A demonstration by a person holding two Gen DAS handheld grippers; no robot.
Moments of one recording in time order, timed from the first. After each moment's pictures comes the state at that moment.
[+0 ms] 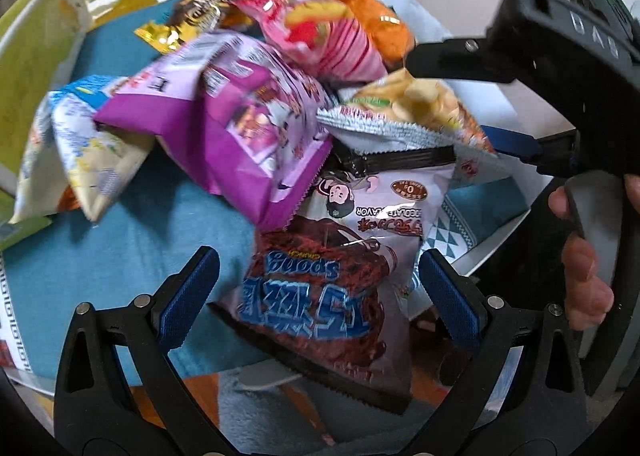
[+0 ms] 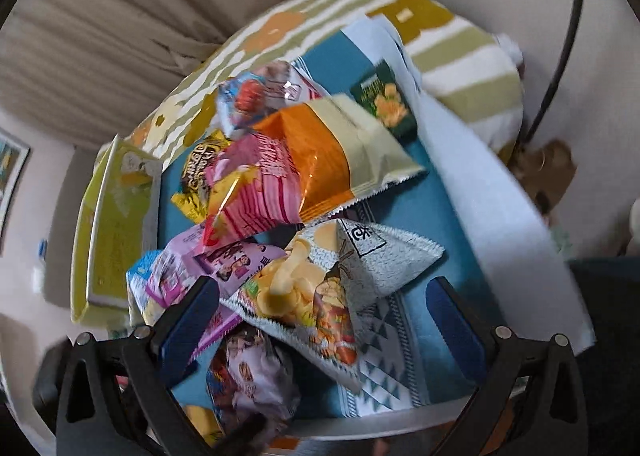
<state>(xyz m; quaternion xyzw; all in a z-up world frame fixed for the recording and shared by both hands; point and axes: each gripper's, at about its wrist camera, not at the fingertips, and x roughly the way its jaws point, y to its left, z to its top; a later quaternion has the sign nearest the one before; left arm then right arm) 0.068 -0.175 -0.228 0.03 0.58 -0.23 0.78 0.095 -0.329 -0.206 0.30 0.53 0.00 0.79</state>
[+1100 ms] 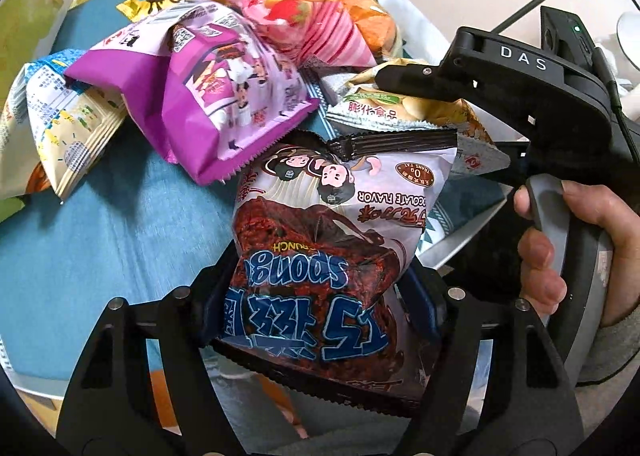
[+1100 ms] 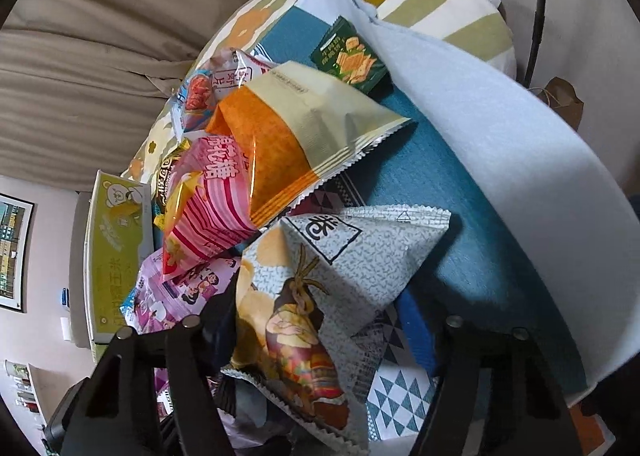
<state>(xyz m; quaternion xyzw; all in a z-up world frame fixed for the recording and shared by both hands) 0.075 -0.151 -0.232 0.00 0.59 -0.26 0.76 0.087 -0.340 -0.238 0.38 0.52 -0.01 0.77</state>
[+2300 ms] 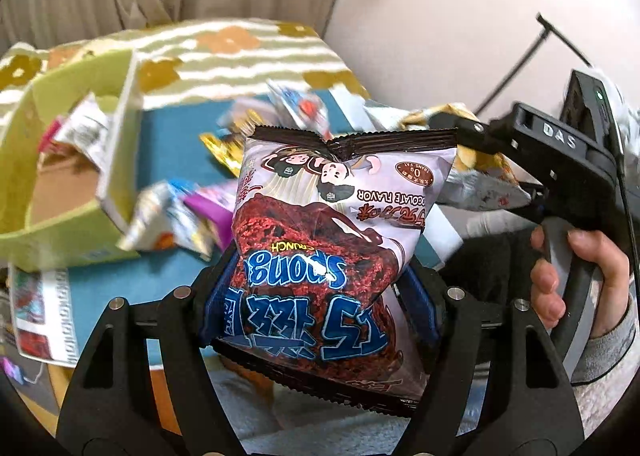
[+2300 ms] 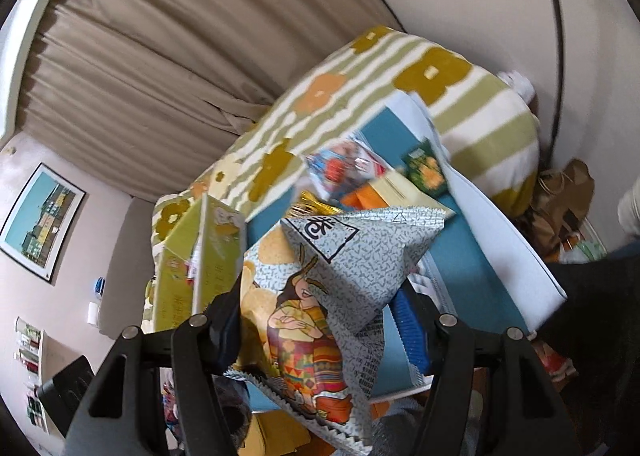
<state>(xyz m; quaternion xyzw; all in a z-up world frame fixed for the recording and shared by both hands) 0.088 -0.084 -0.121 -0.03 0.46 -0.23 0.86 0.044 -0.326 -0.081 0.35 0.40 0.06 0.85</state>
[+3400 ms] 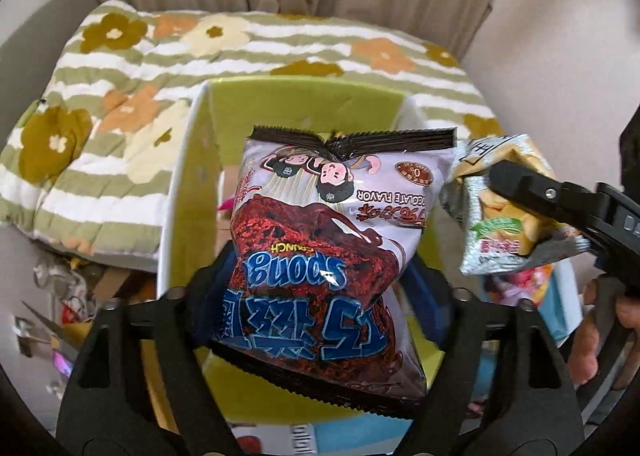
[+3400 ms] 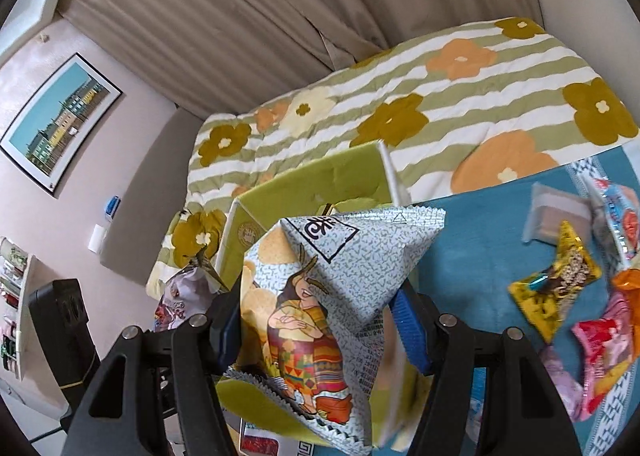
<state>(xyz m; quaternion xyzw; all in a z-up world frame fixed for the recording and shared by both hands) 0.273 0.196 -0.117 -0.05 0.50 -0.07 0.86 0.253 -0.037 -0.078 0.23 0.46 0.18 0.84</state>
